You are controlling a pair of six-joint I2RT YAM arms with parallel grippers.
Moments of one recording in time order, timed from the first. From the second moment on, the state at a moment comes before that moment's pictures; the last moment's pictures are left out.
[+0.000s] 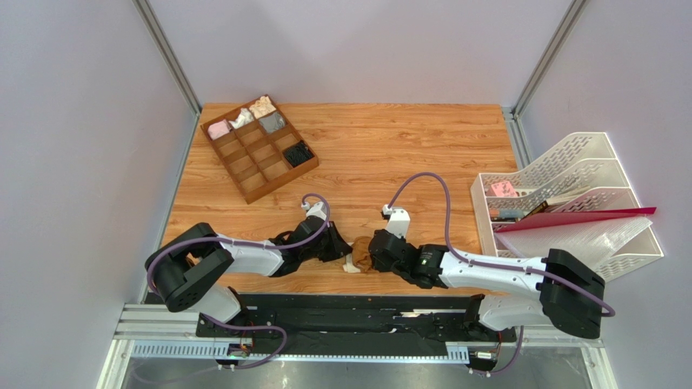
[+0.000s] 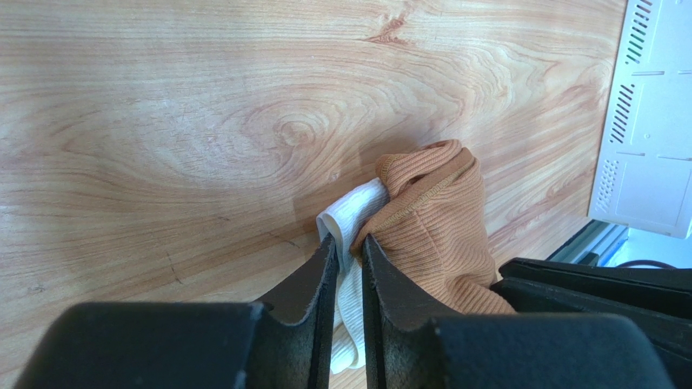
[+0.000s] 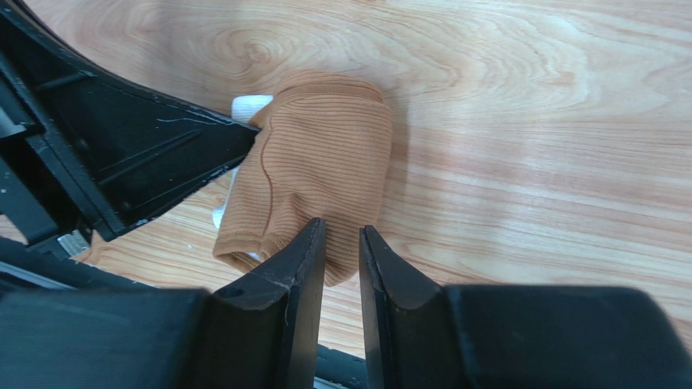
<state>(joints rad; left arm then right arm) -0.88 1.49 0.43 0.41 -0.01 -1.01 1.14 1.24 0.62 -0.27 0.46 0.93</state>
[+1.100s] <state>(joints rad) -0.88 1.28 0.41 0.22 -0.07 -1.02 1.22 1.52 0.76 -0.21 0.44 0.93</state>
